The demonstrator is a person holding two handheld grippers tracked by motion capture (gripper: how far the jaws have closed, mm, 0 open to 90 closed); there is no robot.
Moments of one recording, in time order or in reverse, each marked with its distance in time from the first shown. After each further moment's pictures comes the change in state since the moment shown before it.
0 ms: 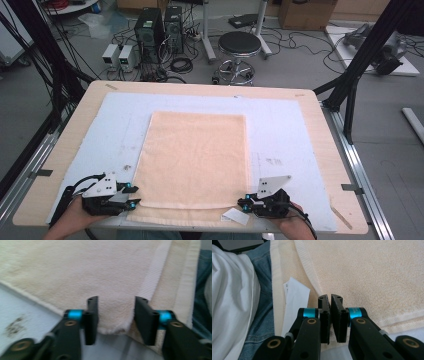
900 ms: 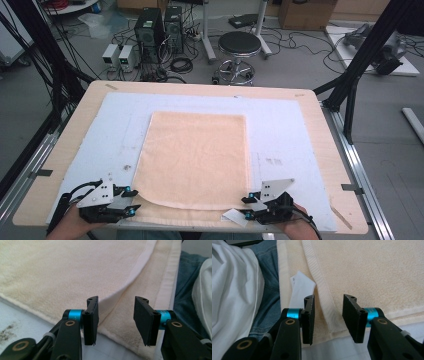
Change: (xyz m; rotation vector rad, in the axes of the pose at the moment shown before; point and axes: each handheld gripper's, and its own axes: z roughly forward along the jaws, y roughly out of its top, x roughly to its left) left arm -0.017 0.002 -0.011 -0.050 0.018 0.032; right arm 0.007 -0.003 -0.008 0.014 0.003 -0.036
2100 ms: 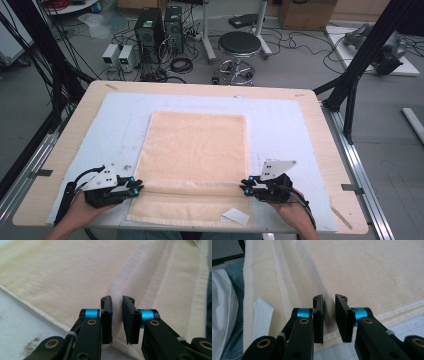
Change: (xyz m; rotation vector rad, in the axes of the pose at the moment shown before) left arm 0.022 0.007 0.011 -0.032 0.042 -0.072; right arm -0.034 0.018 -0.005 -0.060 -0.101 0.067
